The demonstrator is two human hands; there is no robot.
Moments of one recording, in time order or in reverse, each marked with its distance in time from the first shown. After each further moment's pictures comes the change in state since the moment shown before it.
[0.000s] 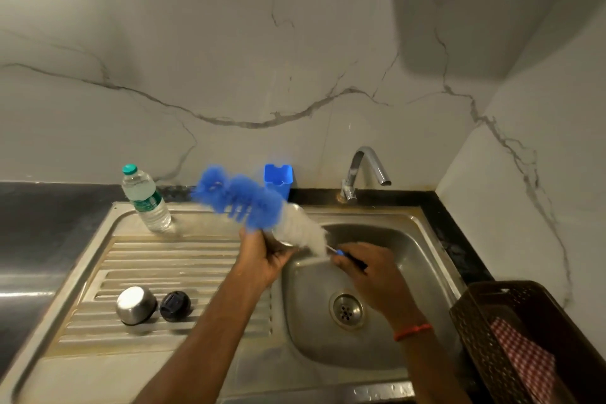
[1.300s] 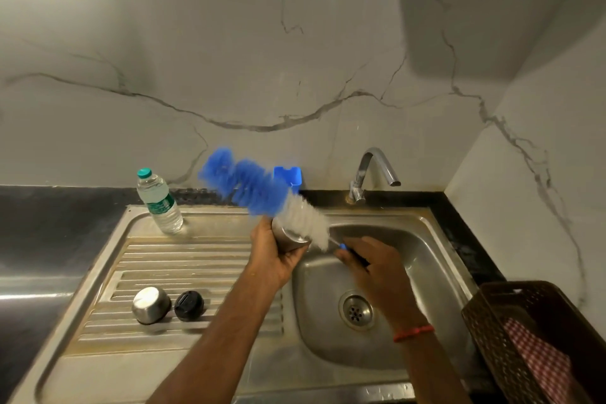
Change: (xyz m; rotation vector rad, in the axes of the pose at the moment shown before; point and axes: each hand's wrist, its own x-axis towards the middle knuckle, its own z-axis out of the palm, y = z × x) left_hand -0.015 0.003 0.010 -0.016 0.028 -0.009; right_hand 0.001 -0.020 0.011 -0.056 0.137 -0.062
